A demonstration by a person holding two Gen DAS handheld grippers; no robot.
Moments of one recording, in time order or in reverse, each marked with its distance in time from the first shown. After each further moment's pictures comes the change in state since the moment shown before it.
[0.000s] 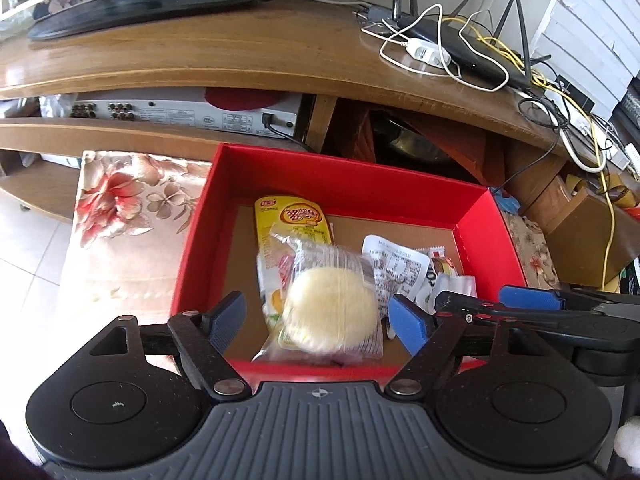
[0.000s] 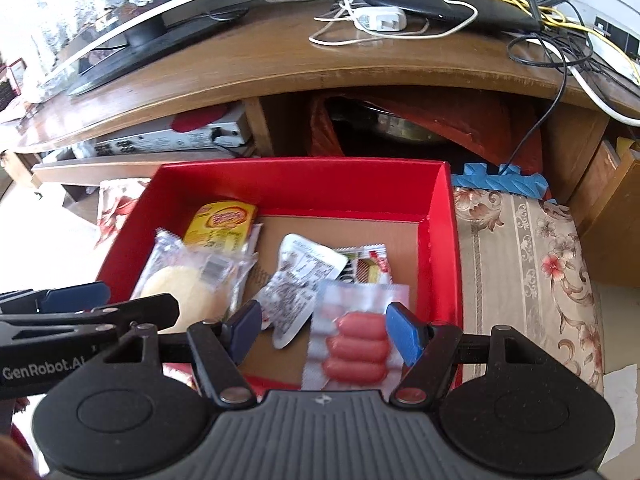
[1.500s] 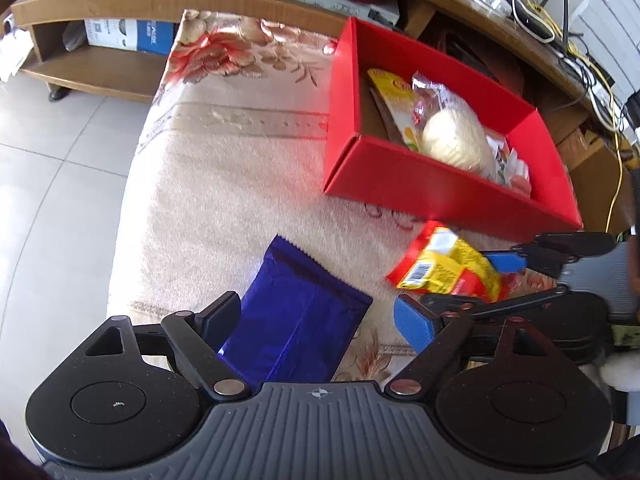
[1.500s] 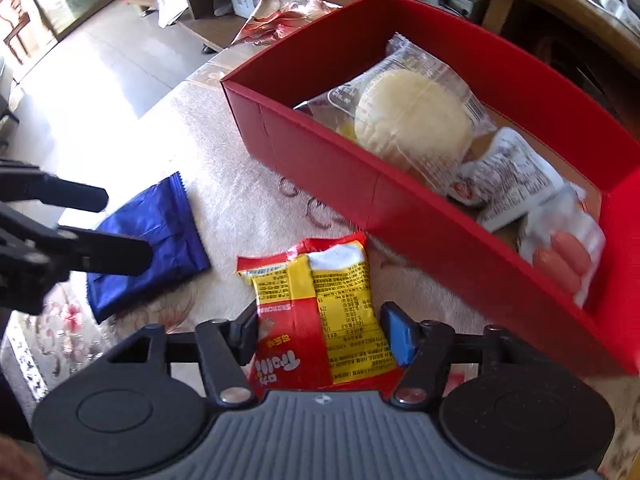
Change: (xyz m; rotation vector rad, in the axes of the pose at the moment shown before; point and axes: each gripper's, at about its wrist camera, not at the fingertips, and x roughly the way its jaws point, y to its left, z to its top) left arm -0.030 0.104 -0.084 -0.100 0.206 -0.037; right arm 0.040 0.105 -0.081 -0.459 0.261 0.145
